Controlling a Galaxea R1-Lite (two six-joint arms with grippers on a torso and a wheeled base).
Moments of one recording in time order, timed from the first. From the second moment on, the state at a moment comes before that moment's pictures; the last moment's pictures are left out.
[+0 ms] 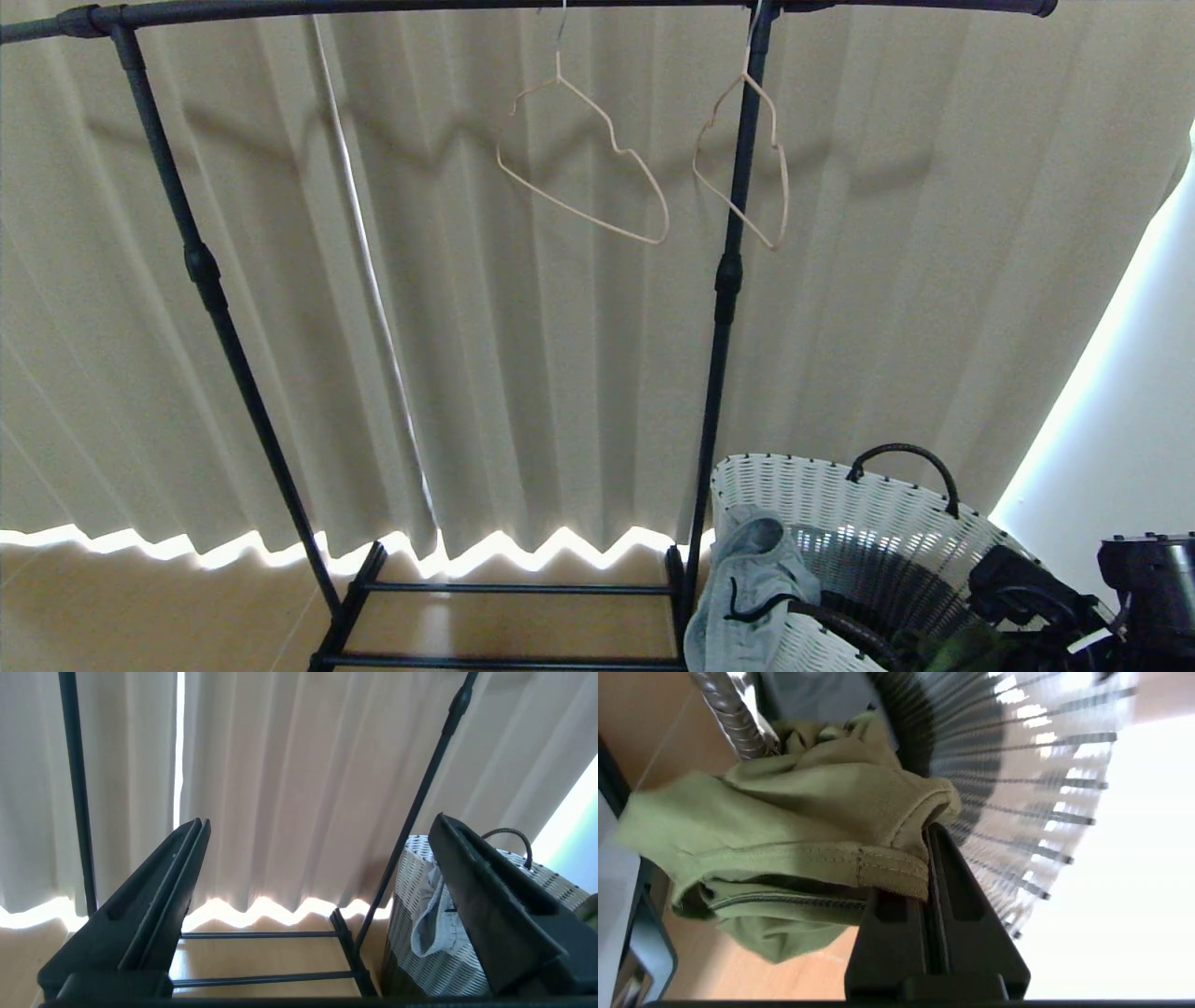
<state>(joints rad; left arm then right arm) 0.01 0.01 0.00 -0.11 -0.18 -0.24 0.02 1.65 -0.06 -0.67 -0.09 -0.56</state>
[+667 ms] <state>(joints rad) 0.01 0.01 0.00 -0.11 -0.18 -0.24 -0.01 1.13 -0.02 -0.66 -0.07 -0.55</state>
